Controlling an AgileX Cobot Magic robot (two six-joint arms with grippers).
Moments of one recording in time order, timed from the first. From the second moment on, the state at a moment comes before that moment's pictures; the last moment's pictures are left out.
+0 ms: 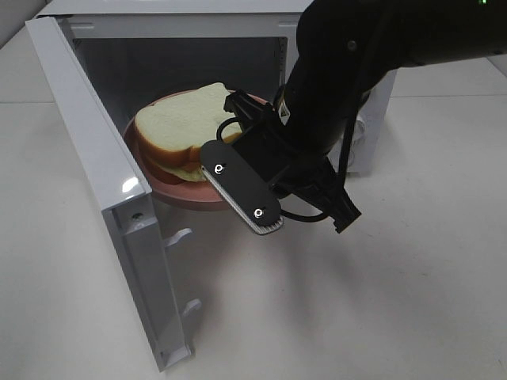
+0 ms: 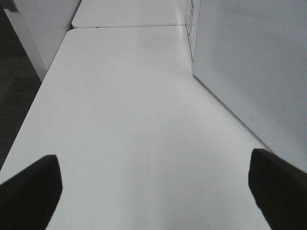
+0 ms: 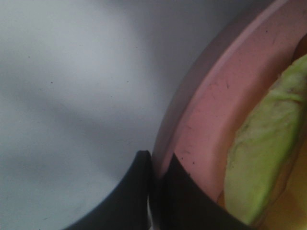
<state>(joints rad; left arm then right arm) 0.01 0.00 -0.50 0.00 1.04 0.03 0.77 1.76 -1.19 -0.17 0.64 -1.41</state>
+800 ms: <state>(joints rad) 0.01 0.00 -0.50 0.00 1.04 0.03 0.77 2.01 -1.49 -0.17 0.76 -1.30</state>
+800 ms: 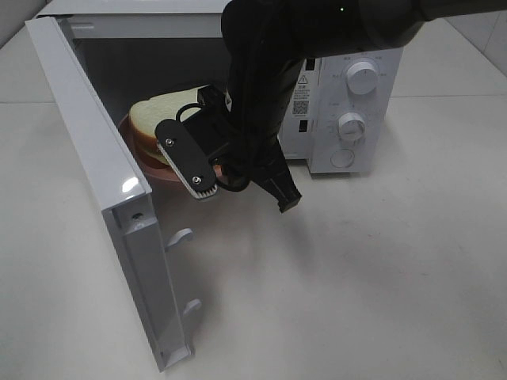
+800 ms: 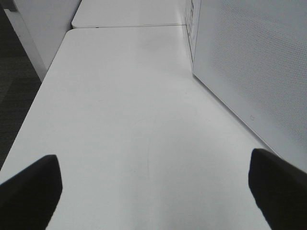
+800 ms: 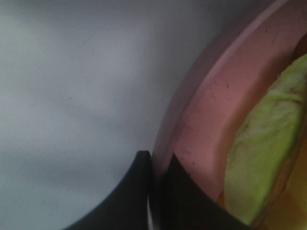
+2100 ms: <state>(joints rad) 0.01 0.00 -0.50 0.00 1.04 0.03 0.73 2.29 -1.93 -0.22 0.89 -1.12</state>
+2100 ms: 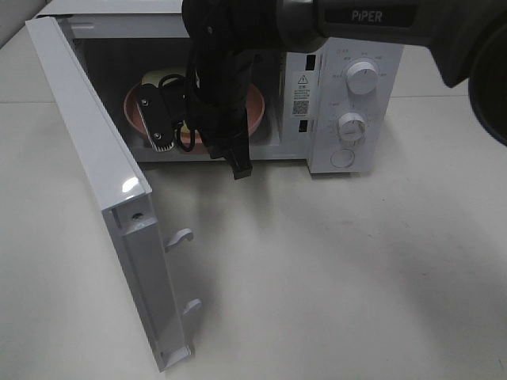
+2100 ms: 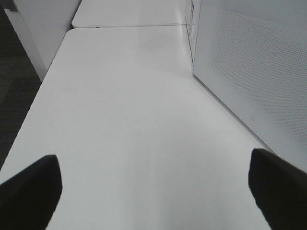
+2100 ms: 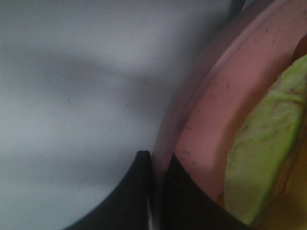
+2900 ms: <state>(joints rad) 0.01 0.00 -0.50 0.00 1.04 0.03 0.68 2.41 -2.08 -0.25 0.86 -1.11</state>
